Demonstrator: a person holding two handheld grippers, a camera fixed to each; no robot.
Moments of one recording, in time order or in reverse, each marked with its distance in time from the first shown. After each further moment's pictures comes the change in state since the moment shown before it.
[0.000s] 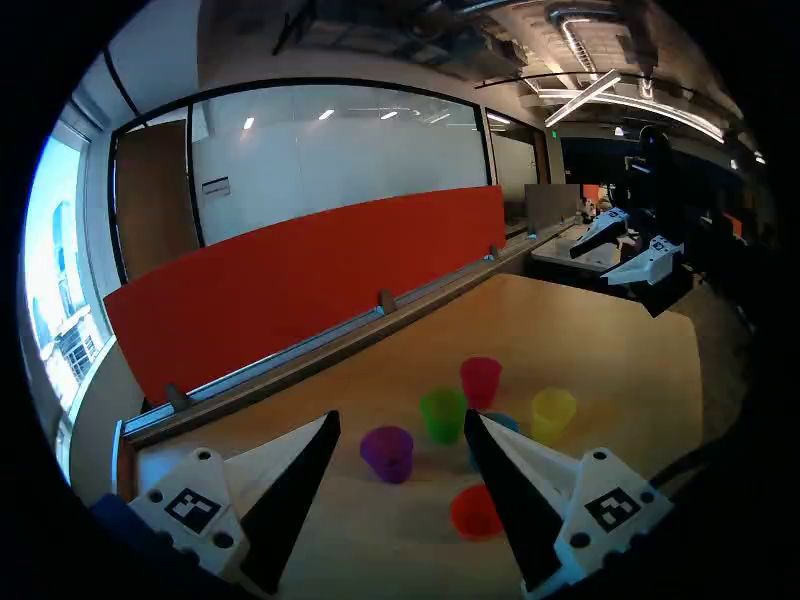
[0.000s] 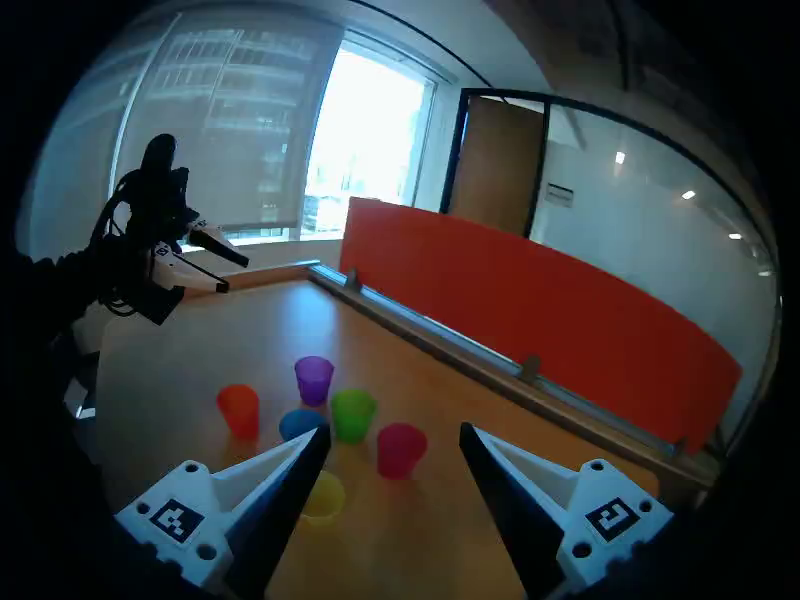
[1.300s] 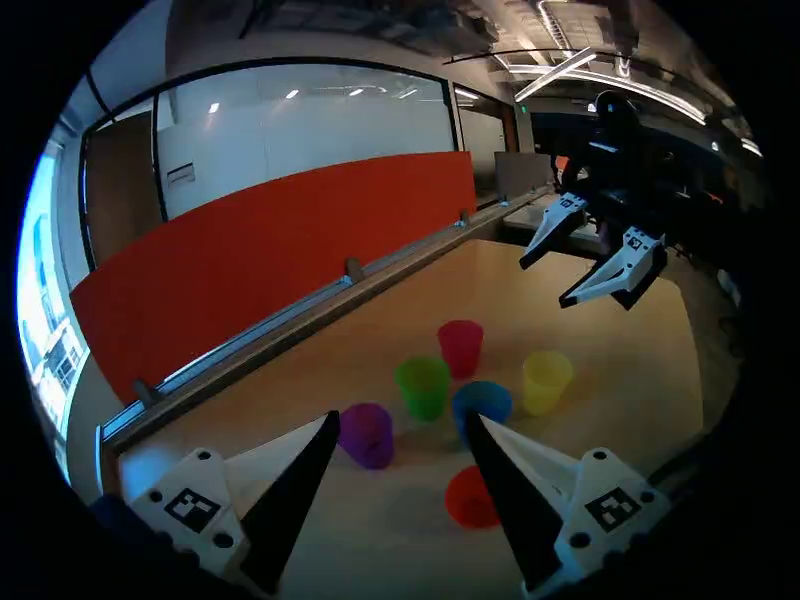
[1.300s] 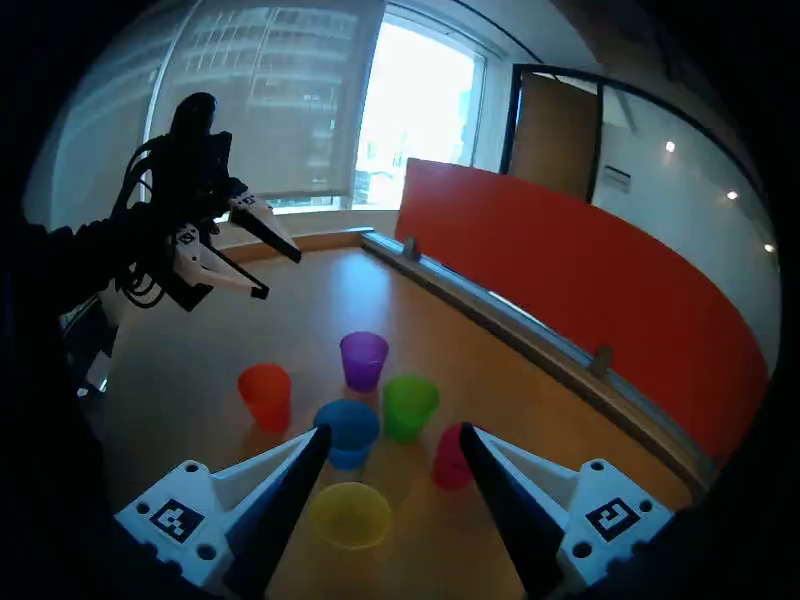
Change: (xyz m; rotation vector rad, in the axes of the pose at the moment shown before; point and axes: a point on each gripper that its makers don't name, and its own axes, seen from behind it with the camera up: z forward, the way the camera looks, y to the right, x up) left arm -0.044 0.018 0.040 -0.108 -0.080 0.051; right arm -0.033 -0.055 0.087 0.184 -0.094 -0.050
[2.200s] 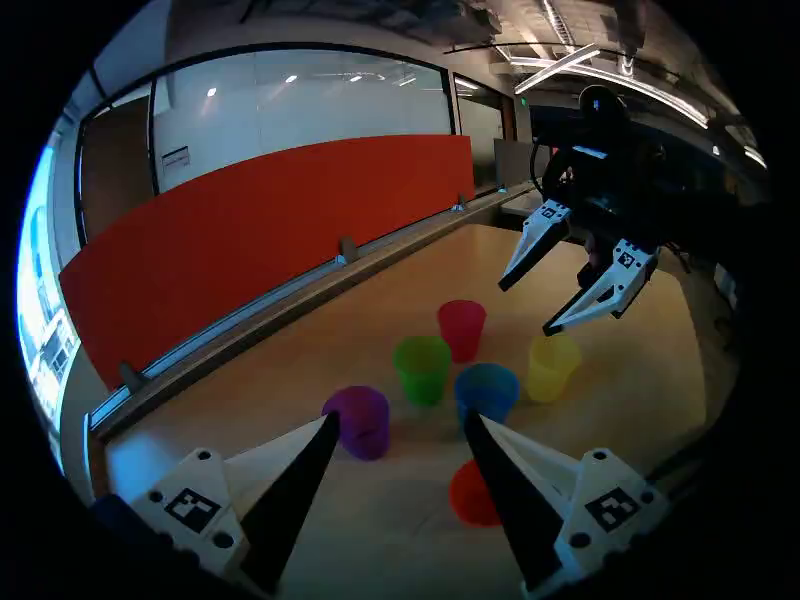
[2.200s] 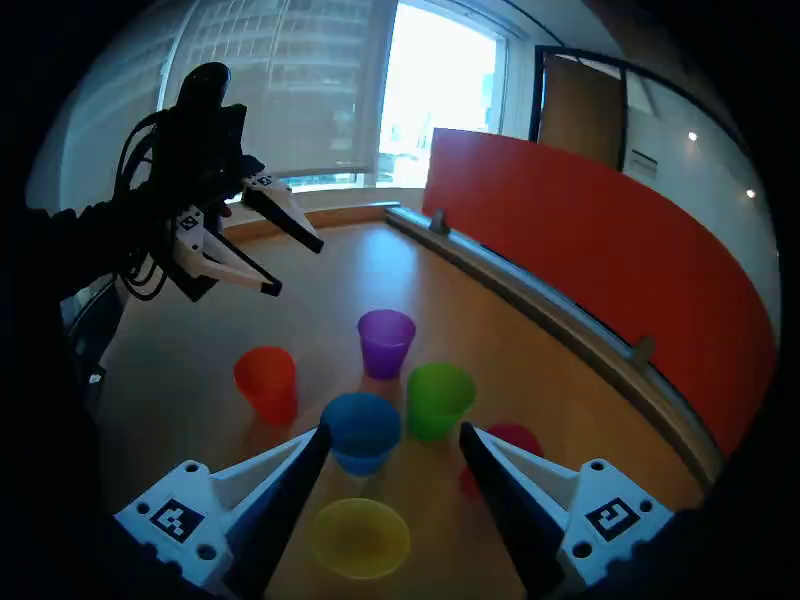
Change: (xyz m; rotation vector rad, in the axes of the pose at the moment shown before) left arm -0.027 -0.002 0.024 -0.025 -0.043 -0.021; right arm -0.025 -0.013 0.058 0.092 -0.068 -0.014
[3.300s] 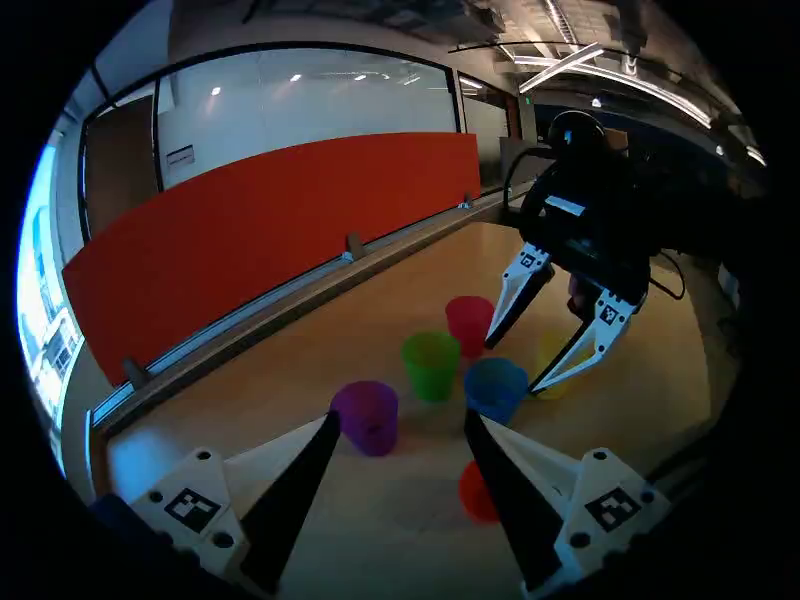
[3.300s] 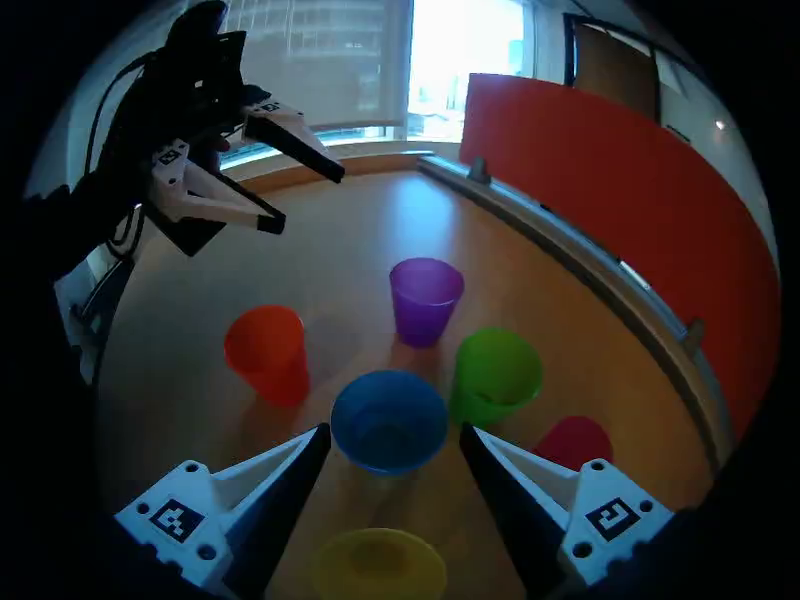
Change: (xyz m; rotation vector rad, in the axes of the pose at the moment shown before) left arm -0.007 -0.007 0.000 0.019 -0.003 -0.003; right arm -0.033 -0.028 0.064 0.110 -0.155 -0.016
